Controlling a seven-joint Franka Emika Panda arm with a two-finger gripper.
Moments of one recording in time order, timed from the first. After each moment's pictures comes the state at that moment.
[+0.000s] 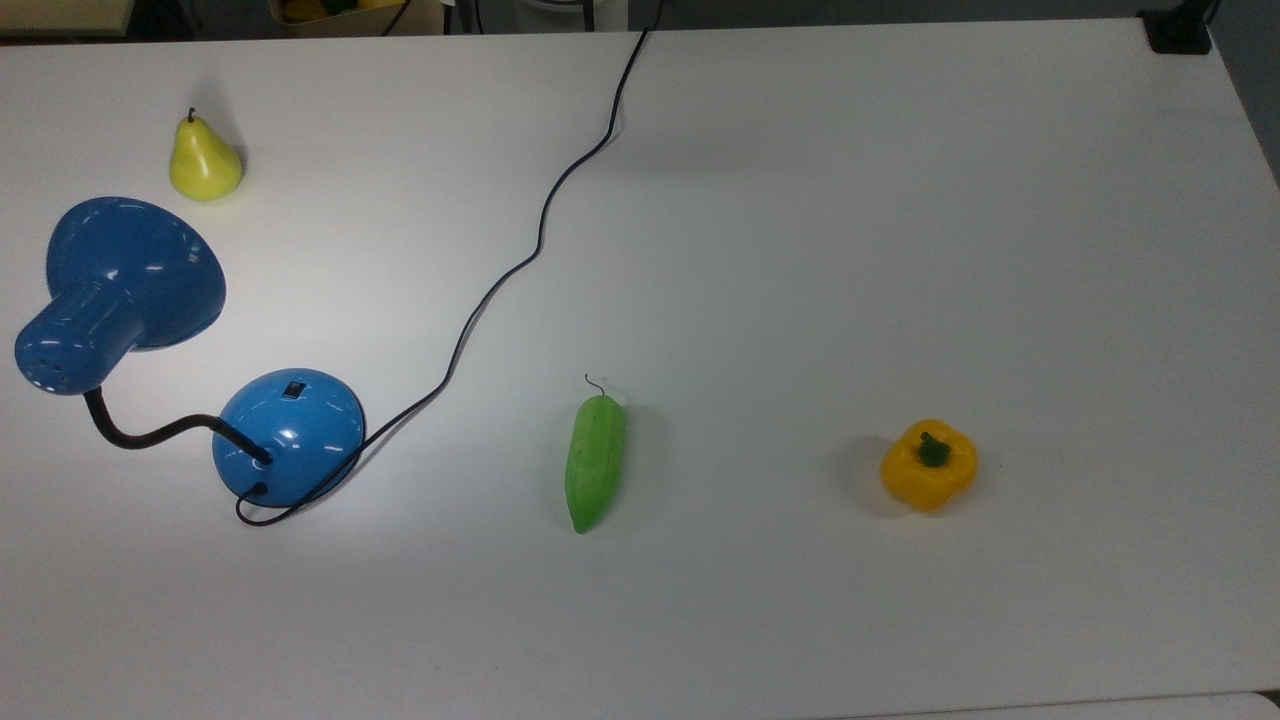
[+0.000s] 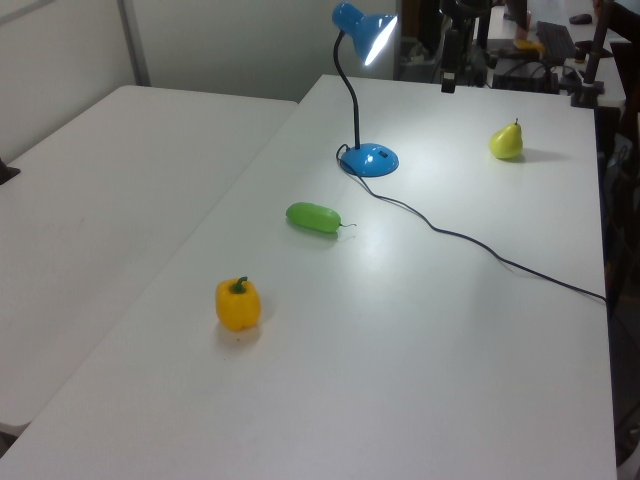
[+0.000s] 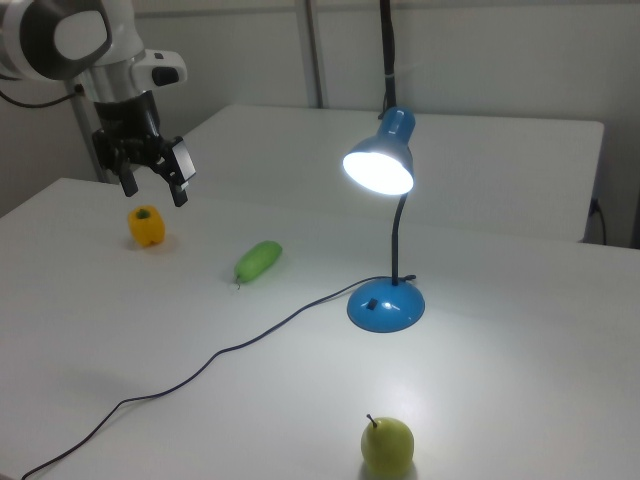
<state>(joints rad) 0.11 -0.03 -0.03 -1.66 0.01 1.68 0.00</state>
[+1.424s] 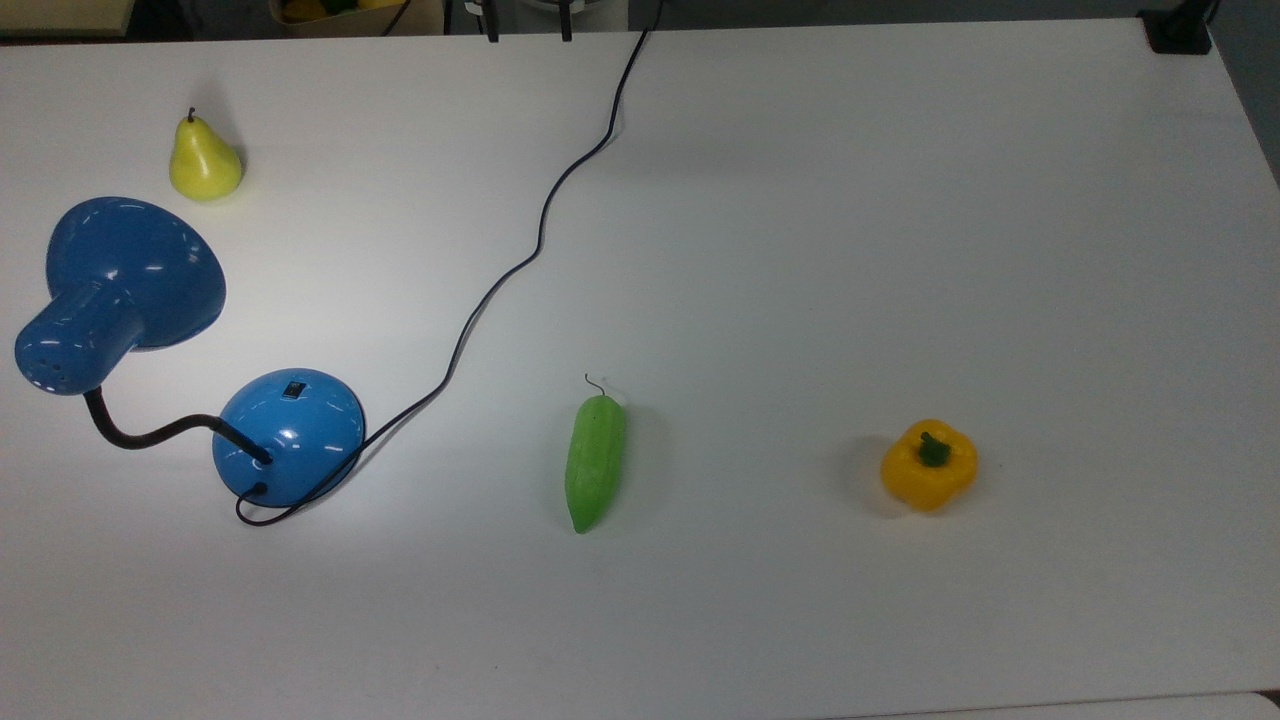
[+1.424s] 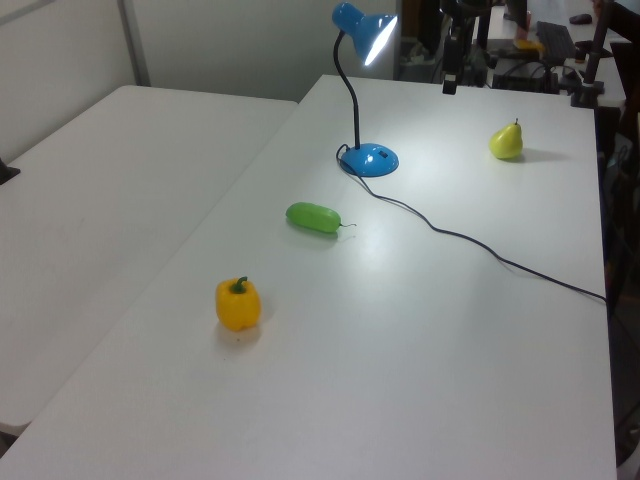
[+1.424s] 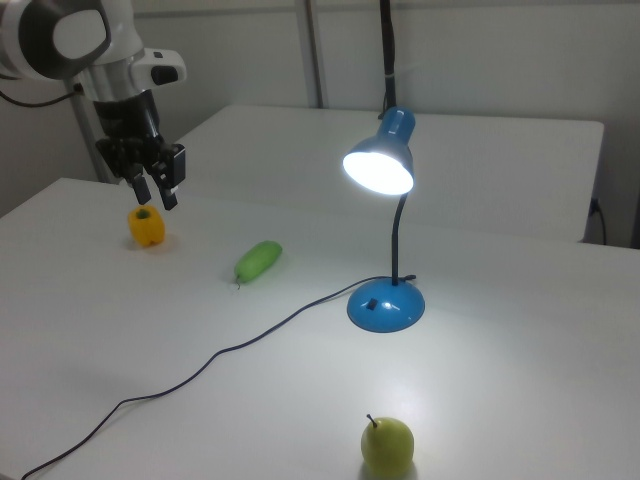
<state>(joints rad) 0.12 -0.03 -0.04 -1.66 0.01 1.68 0.00</state>
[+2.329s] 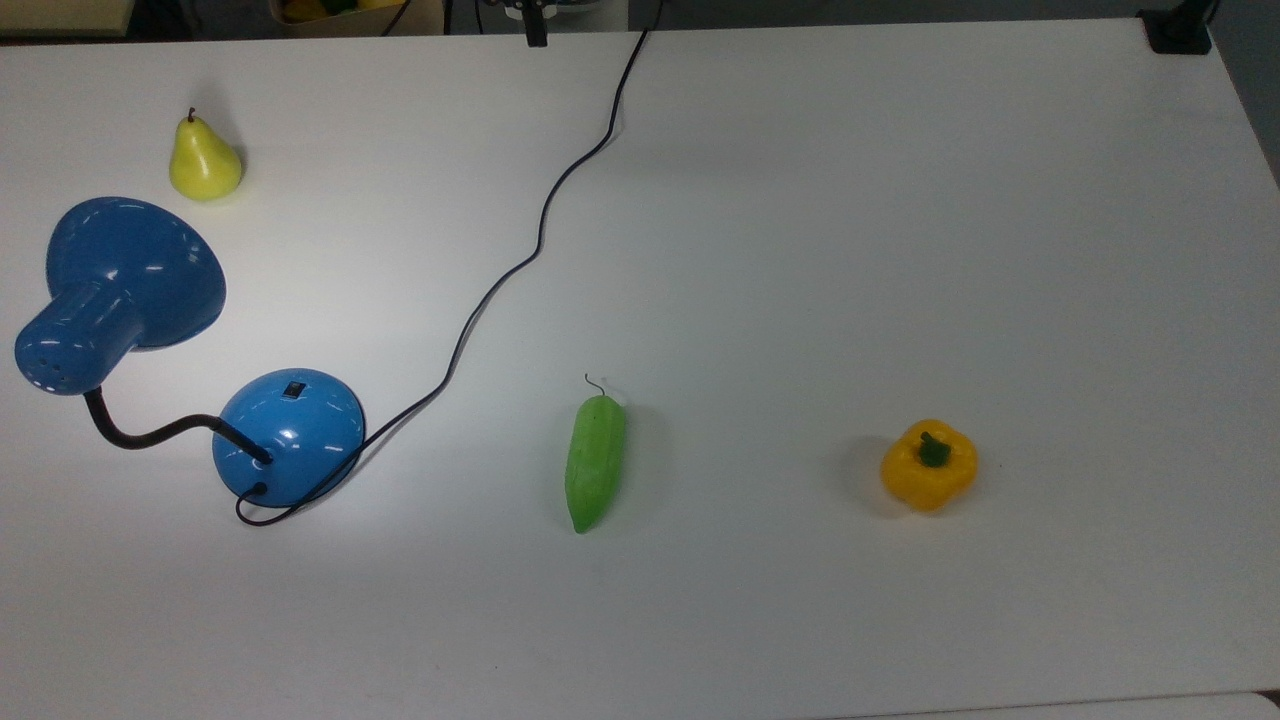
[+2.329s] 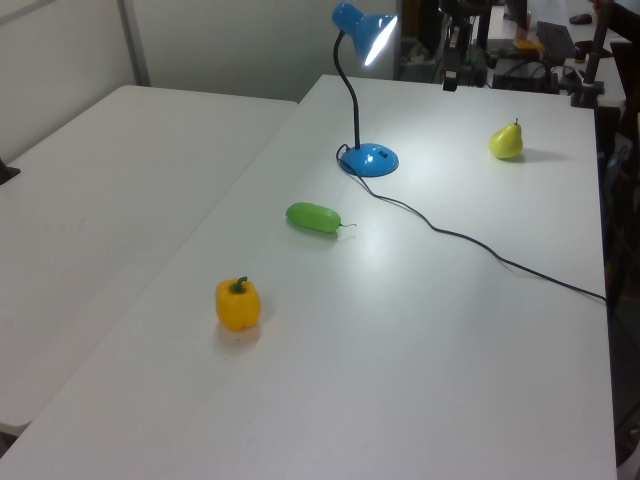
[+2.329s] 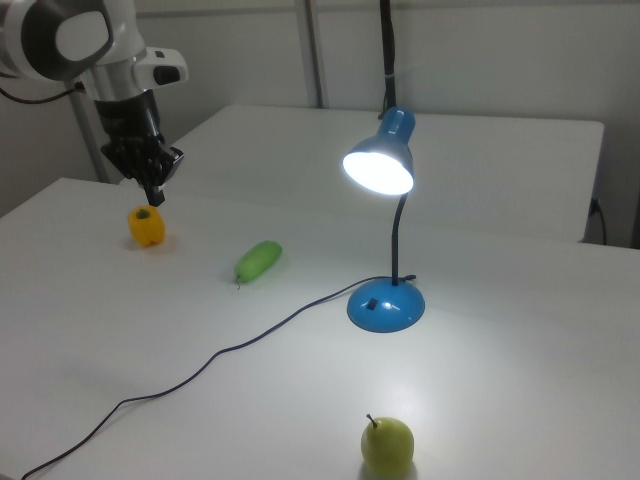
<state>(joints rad) 0.12 -0.03 -0.05 -1.66 0.05 1.69 -0.03</state>
